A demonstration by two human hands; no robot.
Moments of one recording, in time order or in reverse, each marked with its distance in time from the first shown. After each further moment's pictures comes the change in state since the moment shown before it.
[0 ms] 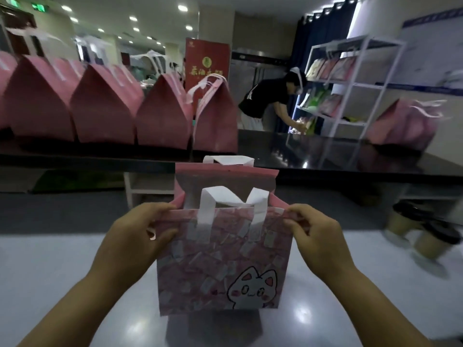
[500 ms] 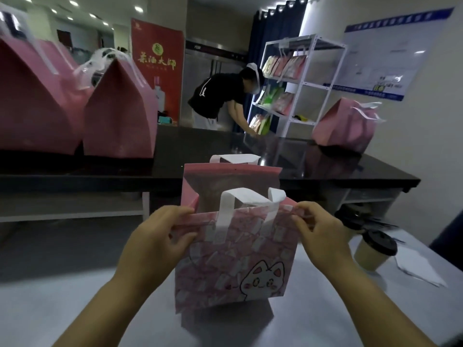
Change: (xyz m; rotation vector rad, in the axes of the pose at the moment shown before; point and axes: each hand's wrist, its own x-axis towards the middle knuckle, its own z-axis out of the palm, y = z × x) left_hand 0.121 0.077 0.207 -0.199 -0.048 0.130; right_hand 0.069 0.195 -0.084 -0.150 0.145 0.168
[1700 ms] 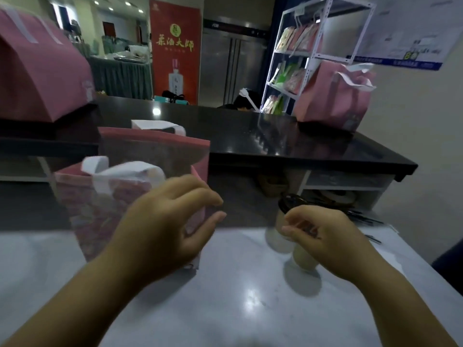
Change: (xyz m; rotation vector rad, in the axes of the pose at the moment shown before) left_hand 0.067 0.239 0.194 0.232 -0.073 0.218; right_hand 0.036 0.228 -0.168 -0.055 -0.454 -0.215
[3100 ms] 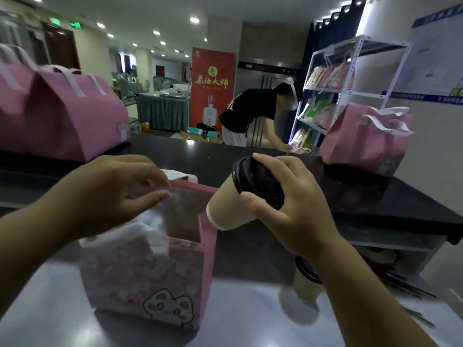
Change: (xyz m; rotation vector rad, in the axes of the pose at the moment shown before) left_hand 0.065 -0.069 -0.073 0.230 -0.066 -0.076; right_hand 0.125 -0.053 -0.032 0.154 0.277 -0.291
